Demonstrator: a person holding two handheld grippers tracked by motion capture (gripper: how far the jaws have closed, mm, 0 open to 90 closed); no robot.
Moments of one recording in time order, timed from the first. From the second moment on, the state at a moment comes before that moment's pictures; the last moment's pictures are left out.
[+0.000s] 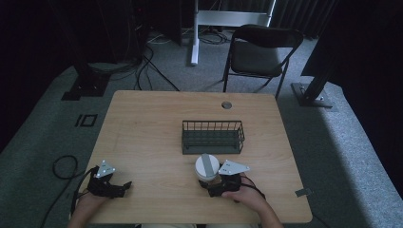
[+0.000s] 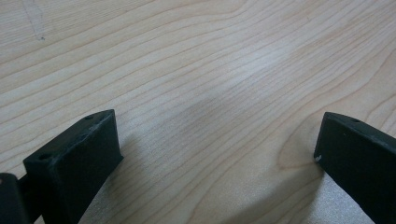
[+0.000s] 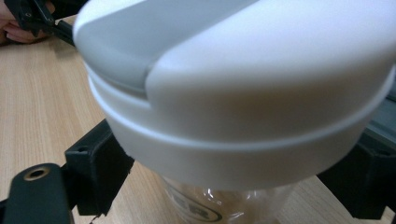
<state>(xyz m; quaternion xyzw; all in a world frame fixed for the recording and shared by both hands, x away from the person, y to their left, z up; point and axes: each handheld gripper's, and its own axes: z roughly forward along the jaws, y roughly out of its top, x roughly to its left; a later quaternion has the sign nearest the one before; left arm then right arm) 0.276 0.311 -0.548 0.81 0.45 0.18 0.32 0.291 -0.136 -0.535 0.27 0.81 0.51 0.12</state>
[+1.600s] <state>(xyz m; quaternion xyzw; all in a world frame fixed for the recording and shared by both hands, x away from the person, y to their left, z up) 0.276 0.311 -0.548 0.81 0.45 0.18 0.32 0.293 -0.126 -0.536 0.29 0.79 0.52 0.15</state>
